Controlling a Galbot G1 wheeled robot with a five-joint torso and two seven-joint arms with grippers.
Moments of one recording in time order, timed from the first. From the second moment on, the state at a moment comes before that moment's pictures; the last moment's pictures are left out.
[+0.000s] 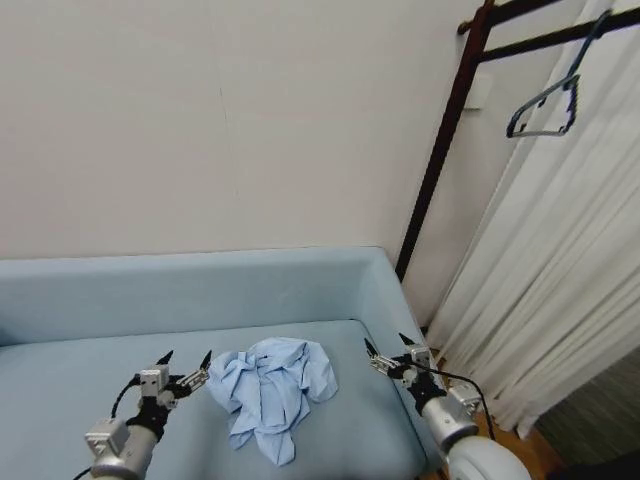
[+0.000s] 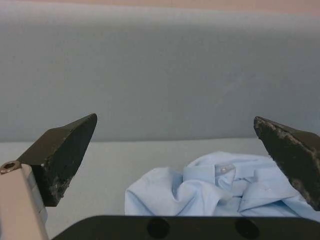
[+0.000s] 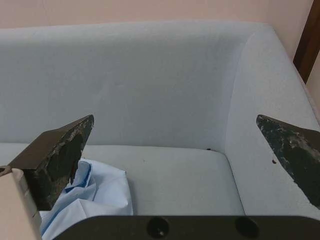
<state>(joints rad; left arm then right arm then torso) 1.71 -1.25 -0.81 -2.33 -0.47 0.31 -0.02 -1.54 1.16 0.53 2.32 0.43 -0.32 0.09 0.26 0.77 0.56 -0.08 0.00</state>
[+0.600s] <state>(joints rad) 1.41 -1.01 -0.67 -2.16 -0.84 0.61 -0.31 -1.50 1.07 0.50 2.28 0.52 -0.34 0.14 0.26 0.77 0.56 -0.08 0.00</state>
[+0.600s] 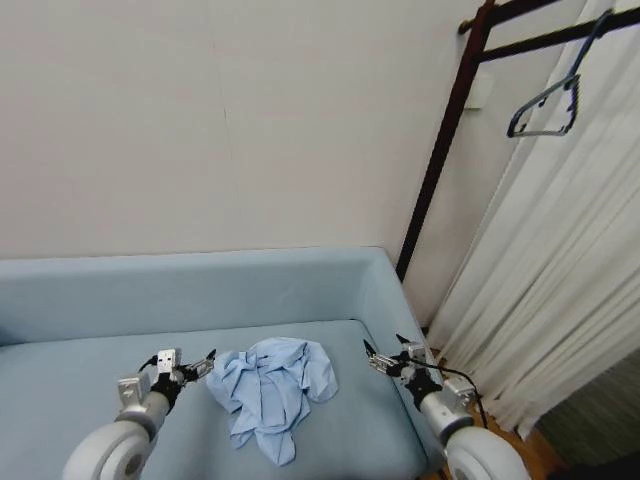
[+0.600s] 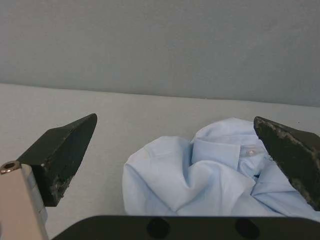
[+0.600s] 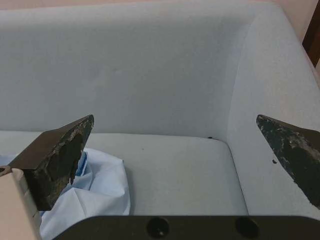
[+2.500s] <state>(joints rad) 0.98 -1.16 -0.21 -1.75 -0.92 0.66 -0.55 -1.47 0.99 0.50 2.18 0.56 -0.35 0.17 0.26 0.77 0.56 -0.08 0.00</state>
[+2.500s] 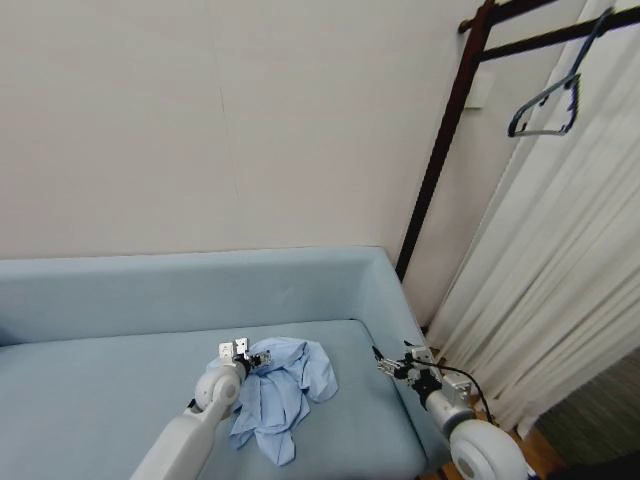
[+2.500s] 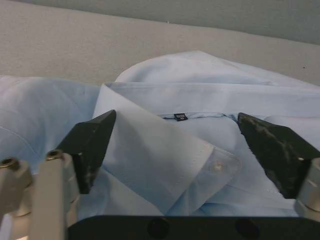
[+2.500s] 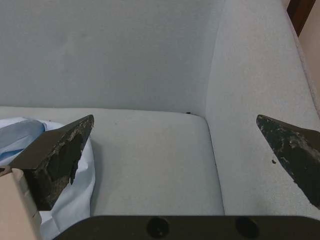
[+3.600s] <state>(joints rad) 1.04 -1.06 -0.23 -1.91 -1.04 0.67 -0.74 -1.47 1.00 0.50 2.14 0.57 -0.35 0.16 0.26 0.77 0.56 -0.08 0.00</state>
